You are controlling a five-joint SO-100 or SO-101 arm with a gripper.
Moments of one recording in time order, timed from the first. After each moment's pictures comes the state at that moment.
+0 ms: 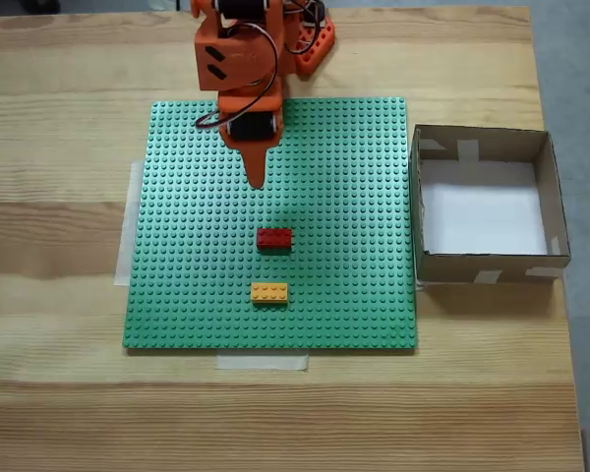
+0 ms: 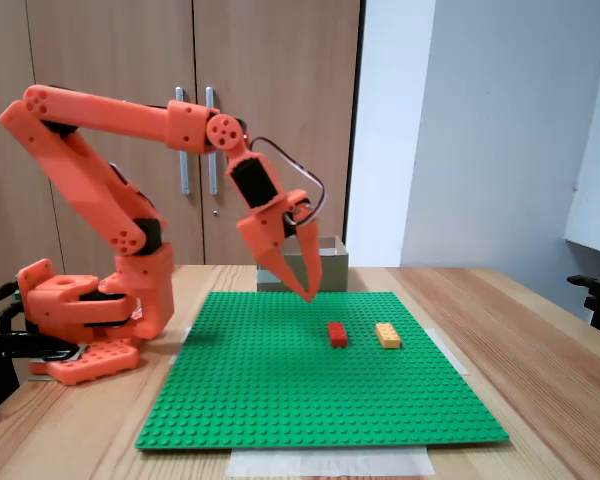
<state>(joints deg) 0.4 127.6 136.2 51.3 -7.6</state>
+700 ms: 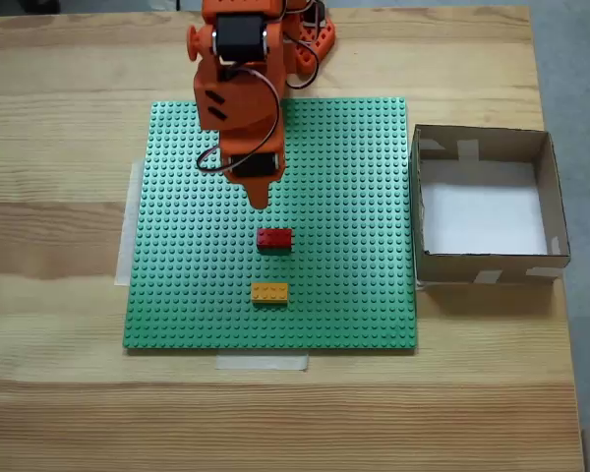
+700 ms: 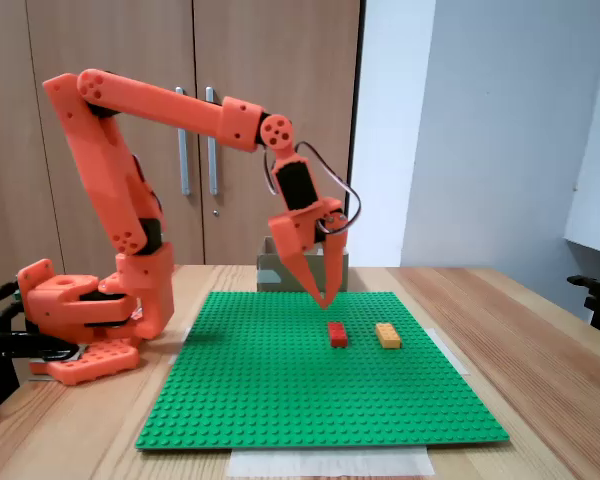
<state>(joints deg) -0.4 107.6 120.3 55.6 -6.2</state>
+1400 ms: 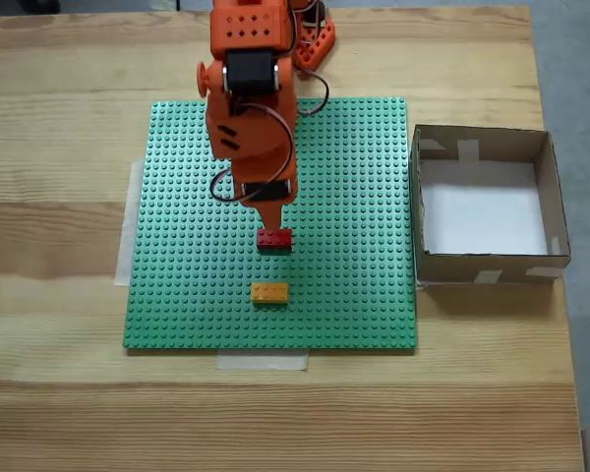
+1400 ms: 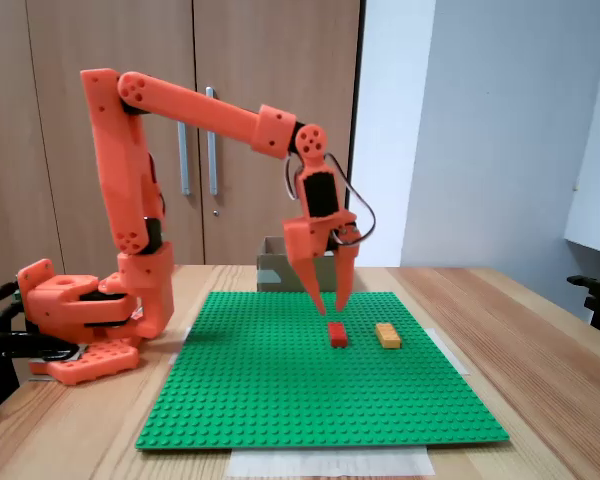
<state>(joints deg) -3.1 95.4 109.8 62.5 -3.5</state>
